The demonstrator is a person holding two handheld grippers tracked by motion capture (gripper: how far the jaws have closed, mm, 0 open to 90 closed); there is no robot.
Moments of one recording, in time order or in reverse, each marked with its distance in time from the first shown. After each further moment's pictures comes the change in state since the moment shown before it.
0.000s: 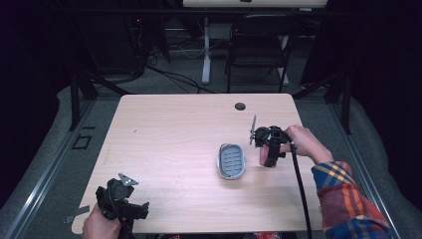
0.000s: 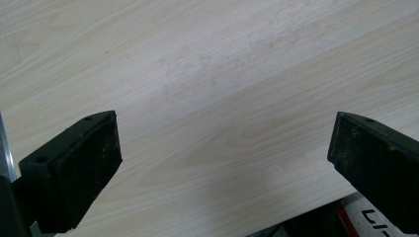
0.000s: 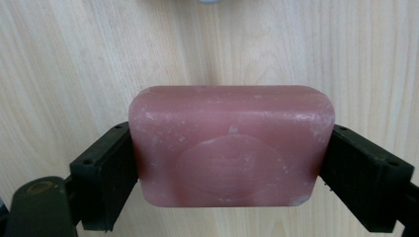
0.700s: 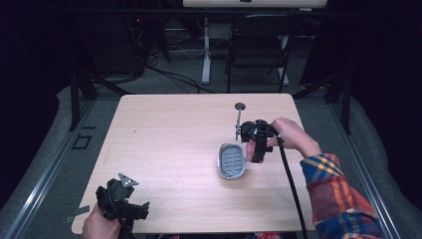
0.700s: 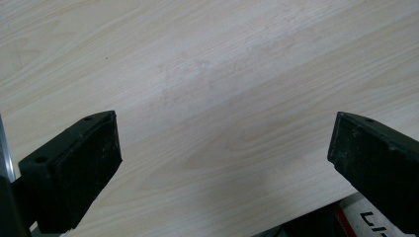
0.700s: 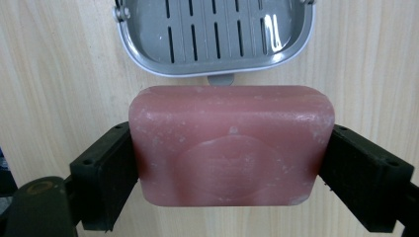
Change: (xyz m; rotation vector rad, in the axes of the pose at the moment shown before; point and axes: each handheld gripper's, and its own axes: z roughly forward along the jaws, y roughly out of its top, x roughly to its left) left arm -0.001 -0.001 -0.002 -0.018 -0.002 0.013; right arm 0.006 0.043 -0.025 -0.026 0.002 -0.077
